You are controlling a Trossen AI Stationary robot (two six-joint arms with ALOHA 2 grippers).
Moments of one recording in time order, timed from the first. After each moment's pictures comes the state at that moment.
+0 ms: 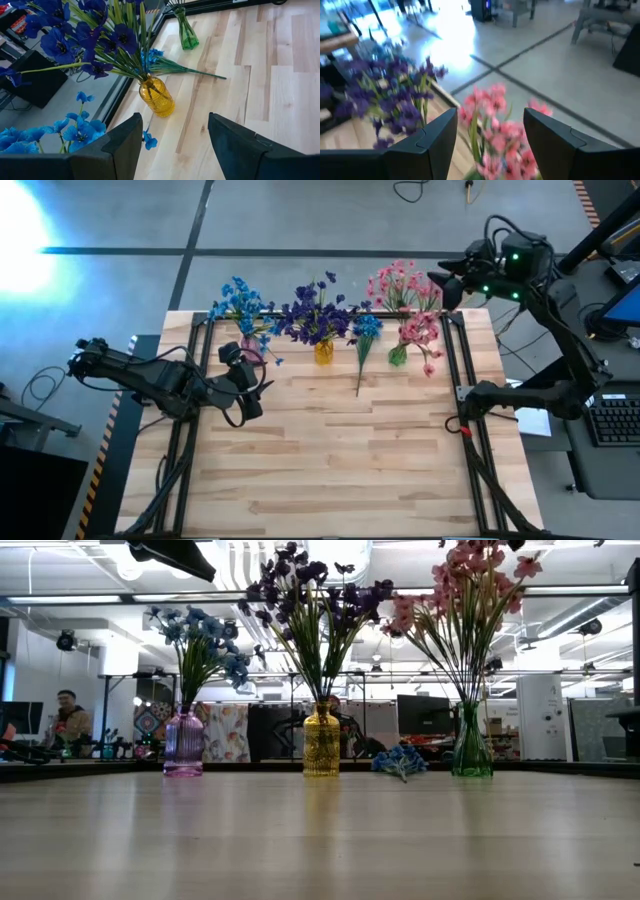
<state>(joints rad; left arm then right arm) -0.30 1.04 1.02 -0.69 -0.76 -0.14 -0.89 1.06 1.60 -0.89 -0.22 0.00</state>
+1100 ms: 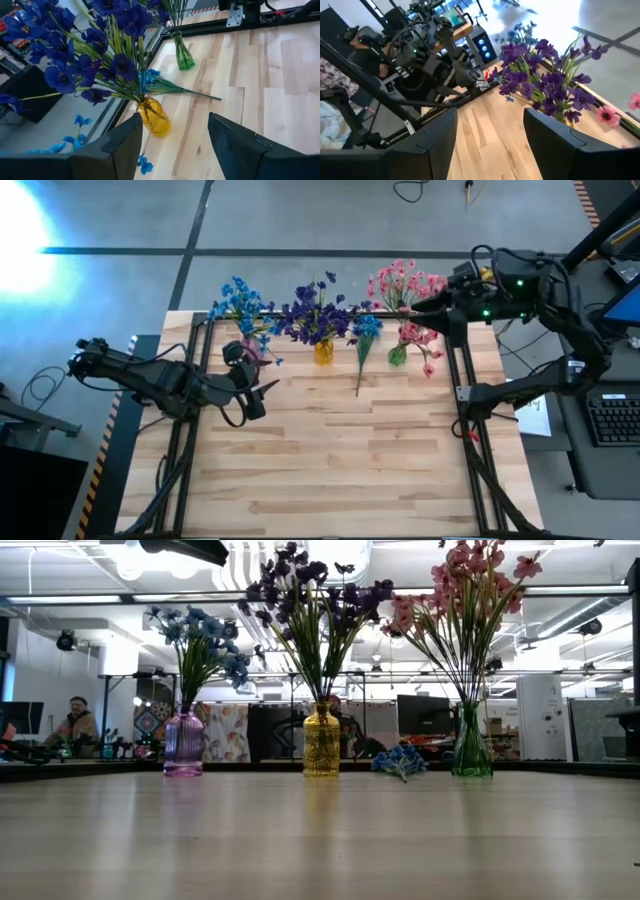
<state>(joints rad) -0.30 1.04 1.02 -0.56 -0.76 -0.07 -0.33 1.16 1.84 -0.99 -0.22 0.40</state>
